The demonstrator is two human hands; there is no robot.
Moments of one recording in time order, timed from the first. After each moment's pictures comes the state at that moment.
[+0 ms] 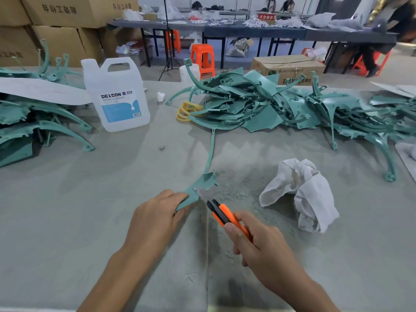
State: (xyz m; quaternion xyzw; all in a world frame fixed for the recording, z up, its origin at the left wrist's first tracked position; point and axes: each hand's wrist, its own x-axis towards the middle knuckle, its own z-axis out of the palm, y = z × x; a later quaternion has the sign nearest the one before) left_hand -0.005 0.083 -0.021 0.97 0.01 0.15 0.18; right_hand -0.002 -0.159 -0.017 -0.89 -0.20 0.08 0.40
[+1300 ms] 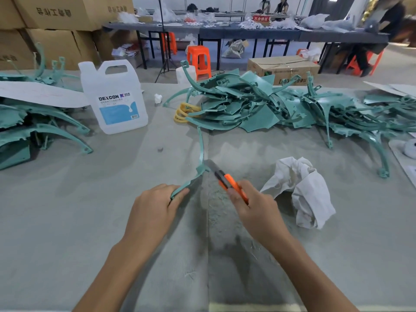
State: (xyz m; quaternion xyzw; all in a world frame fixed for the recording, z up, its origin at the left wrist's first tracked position) left_hand 0.011 0.091 -0.017 0.96 0.02 0.21 0.20; right_hand 0.052 -0.140 -0.016 -0.92 -0.16 -0.02 0.35
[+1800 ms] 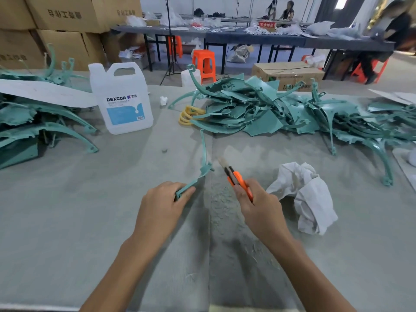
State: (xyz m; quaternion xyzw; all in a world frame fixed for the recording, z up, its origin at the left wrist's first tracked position) left_hand 0.020 0.089 -0.024 0.94 0.06 0.21 0.27; right_hand 0.067 -0.142 -0.025 -0.92 -0.12 -0.05 0.37
